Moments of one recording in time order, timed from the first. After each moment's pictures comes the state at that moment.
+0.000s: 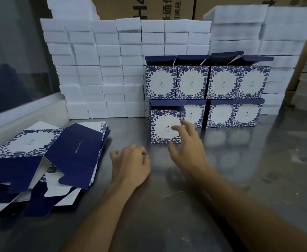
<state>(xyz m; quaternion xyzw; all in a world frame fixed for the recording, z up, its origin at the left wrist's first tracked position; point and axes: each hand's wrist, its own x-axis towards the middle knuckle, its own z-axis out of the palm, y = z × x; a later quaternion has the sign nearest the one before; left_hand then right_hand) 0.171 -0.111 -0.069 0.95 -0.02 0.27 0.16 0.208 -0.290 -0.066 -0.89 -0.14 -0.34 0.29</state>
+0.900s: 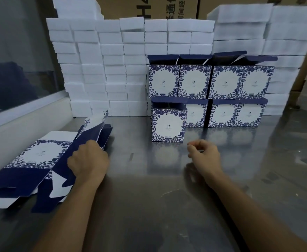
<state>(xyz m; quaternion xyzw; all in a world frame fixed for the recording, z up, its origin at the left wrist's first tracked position) 0.170 -0.040 -0.051 0.93 0.28 0.22 0.13 0.193 -0.320 -0.074 -0.80 0.05 -0.21 0.56</state>
